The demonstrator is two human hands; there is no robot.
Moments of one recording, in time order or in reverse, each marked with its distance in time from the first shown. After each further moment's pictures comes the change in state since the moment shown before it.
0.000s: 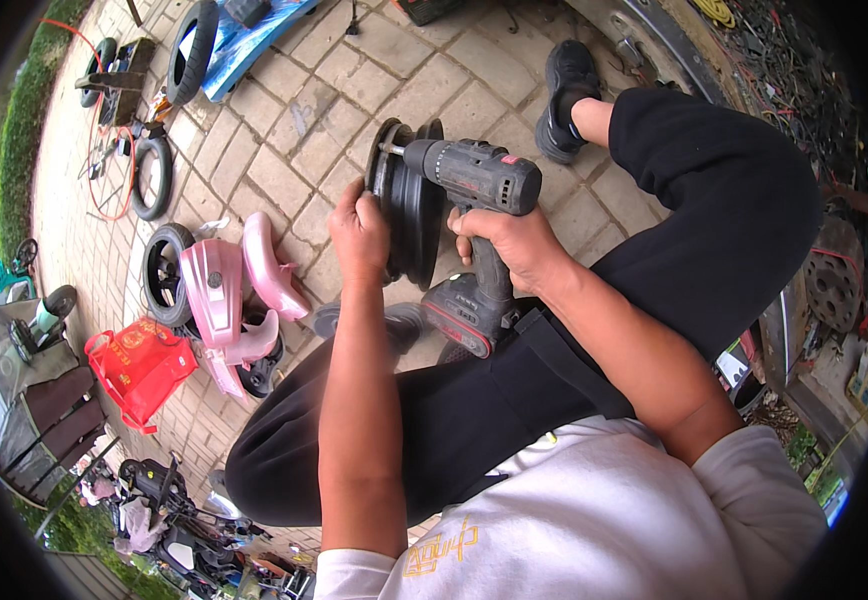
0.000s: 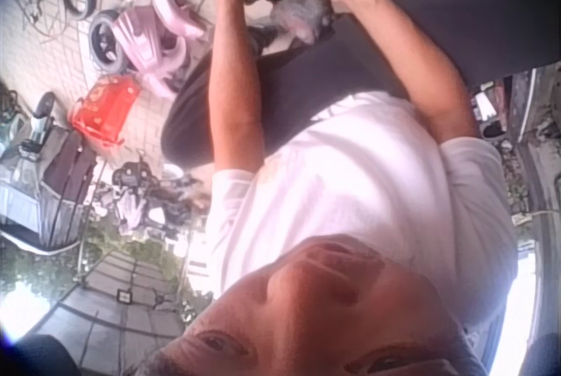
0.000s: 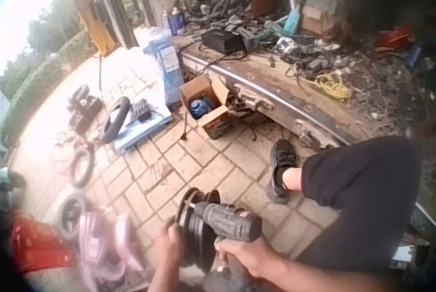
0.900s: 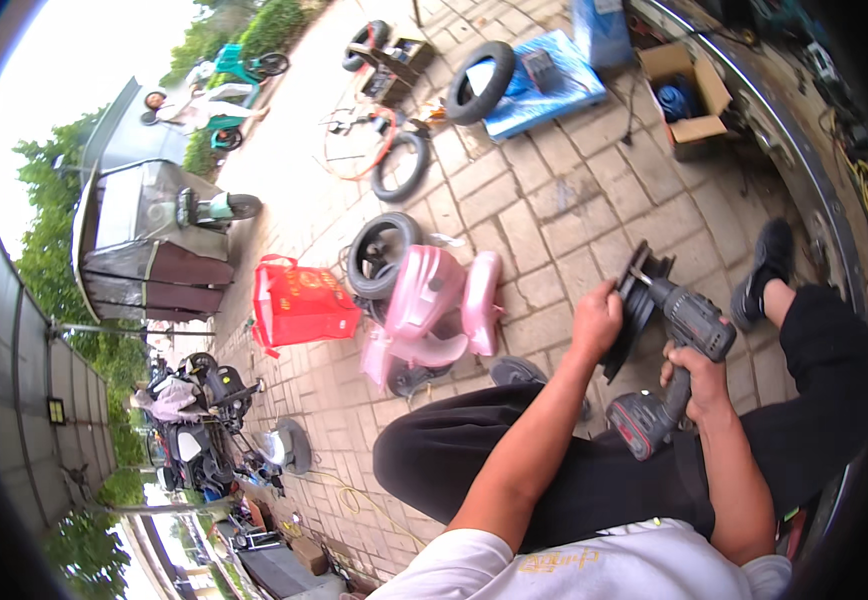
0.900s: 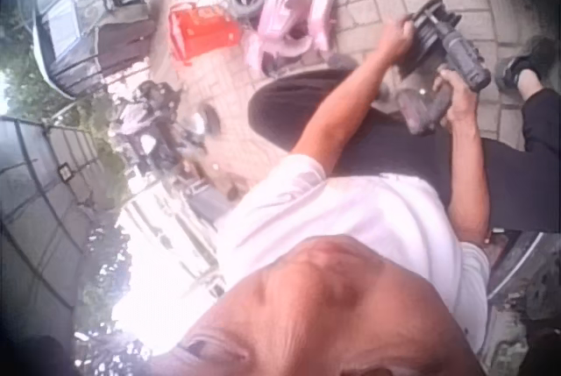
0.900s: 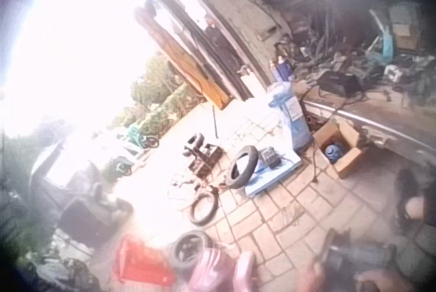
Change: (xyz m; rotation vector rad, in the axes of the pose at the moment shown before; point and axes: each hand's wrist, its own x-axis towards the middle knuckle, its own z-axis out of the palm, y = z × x) left_hand -0.006 -0.002 -0.002 0.063 0.038 0.000; right_hand -0.008 0.005 -0.001 -0.014 -0.019 0.057
